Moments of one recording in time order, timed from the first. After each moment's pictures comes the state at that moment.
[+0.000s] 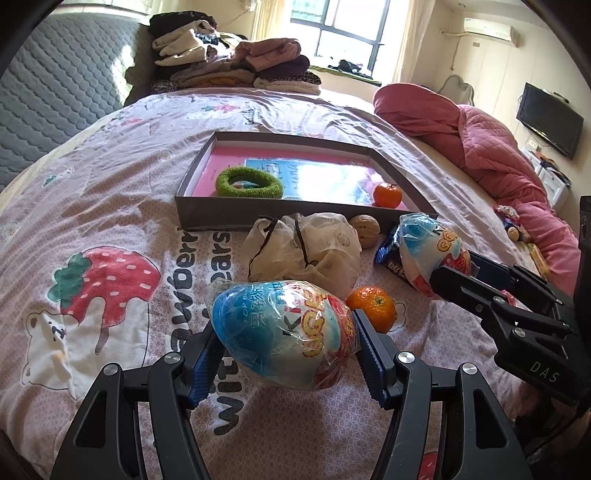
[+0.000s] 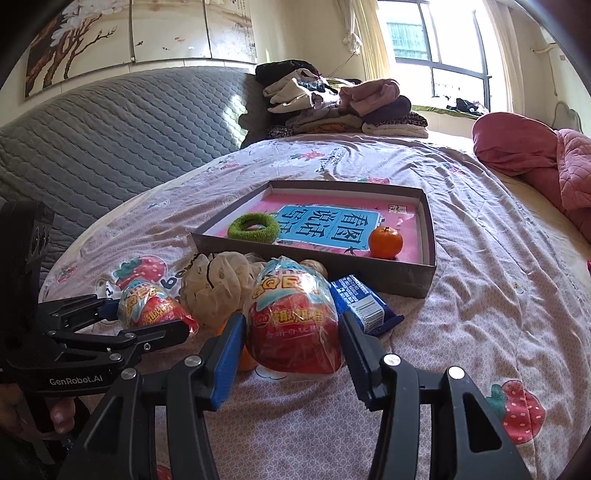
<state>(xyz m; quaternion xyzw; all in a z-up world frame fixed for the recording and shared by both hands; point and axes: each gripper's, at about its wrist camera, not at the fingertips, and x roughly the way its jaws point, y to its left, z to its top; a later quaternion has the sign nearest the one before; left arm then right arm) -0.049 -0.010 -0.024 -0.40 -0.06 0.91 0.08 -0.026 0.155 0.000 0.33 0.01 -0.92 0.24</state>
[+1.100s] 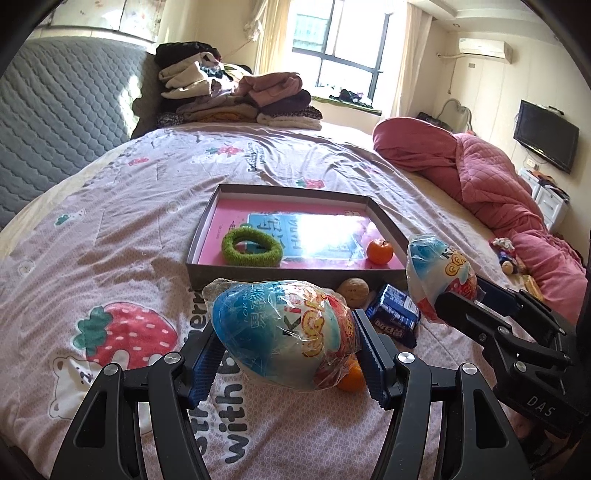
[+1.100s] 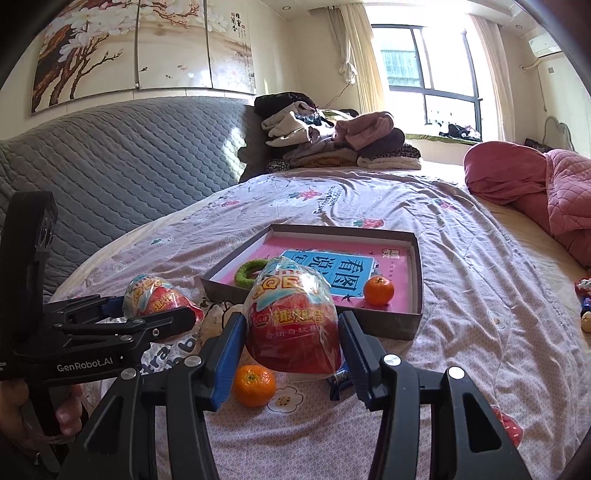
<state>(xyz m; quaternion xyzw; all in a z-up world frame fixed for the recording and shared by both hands) -0.055 -0.008 0.026 -0.34 -0.06 0.94 0.06 -0.017 0.152 0.039 0.27 0.00 -0.94 0.22</state>
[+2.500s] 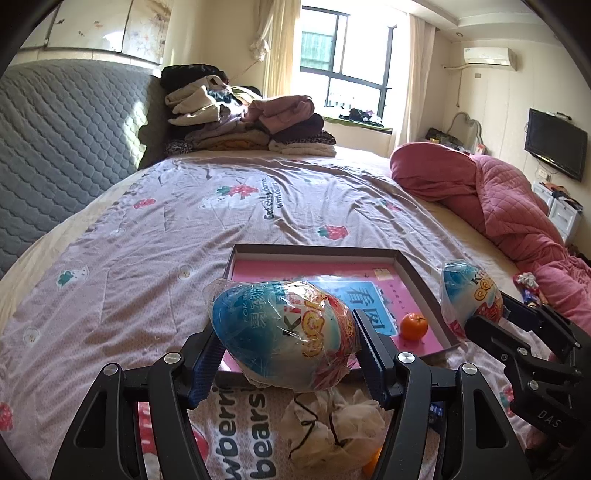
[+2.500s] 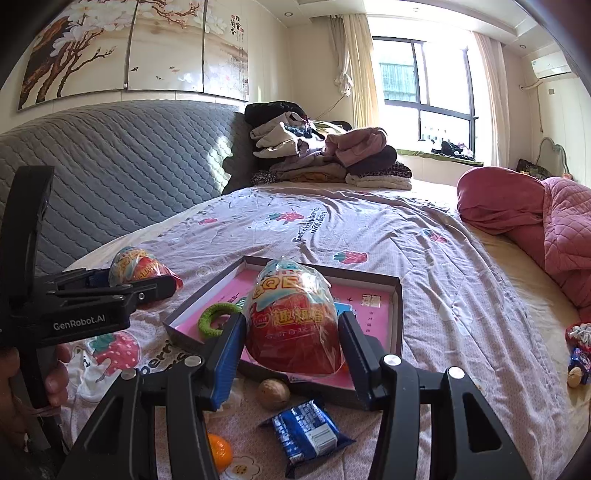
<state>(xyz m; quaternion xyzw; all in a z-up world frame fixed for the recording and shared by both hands) -0.138 -0.030 0.062 -0.30 -0.05 0.95 0.04 -0.084 0.150 0.063 0.25 0.03 -0.95 0.20</state>
